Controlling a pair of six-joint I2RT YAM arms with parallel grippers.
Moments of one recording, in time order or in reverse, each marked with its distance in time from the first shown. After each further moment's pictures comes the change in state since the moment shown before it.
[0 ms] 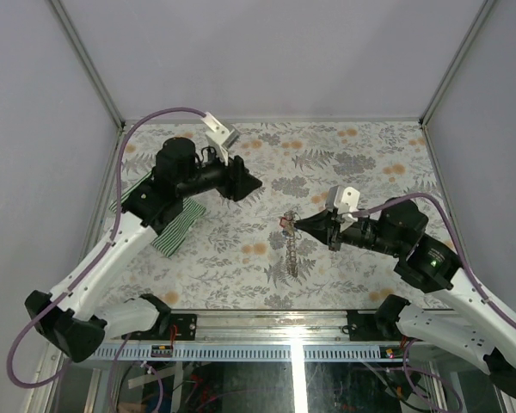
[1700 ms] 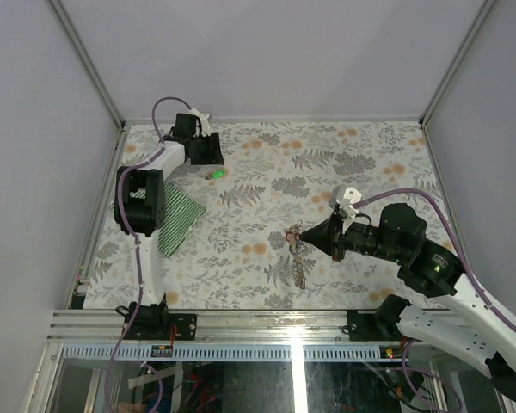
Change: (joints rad) left arm 0.514 1.027 0.430 0.011 -0.103 -0.009; right arm 0.000 -0.048 -0.026 -0.132 0.048 0.206
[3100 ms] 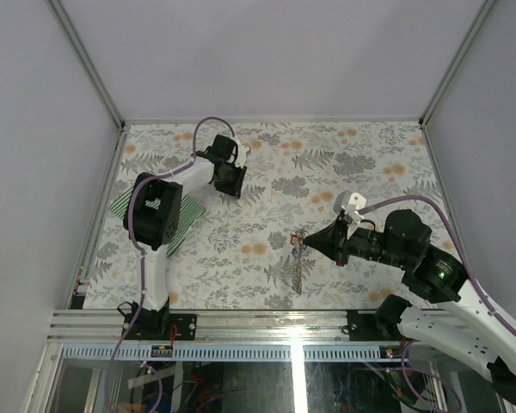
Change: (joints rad) left arm -0.226 -0.063 -0.150 -0.150 -0.119 0.155; right arm 0.000 -0.058 -0.039 -0.013 -0.001 0.012
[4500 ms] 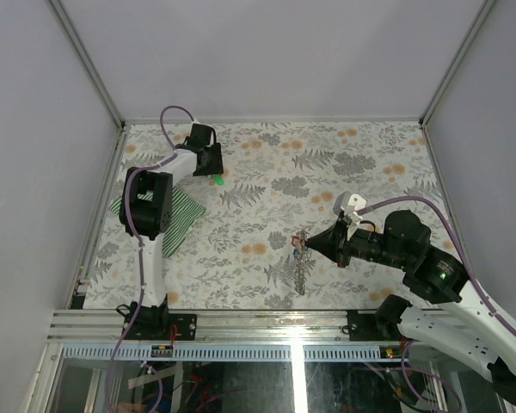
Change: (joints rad) left arm 0.135 0.058 0.052 0.158 -0.221 -0.301; right arm 0.000 -0.006 0.000 -0.039 0.012 0.000
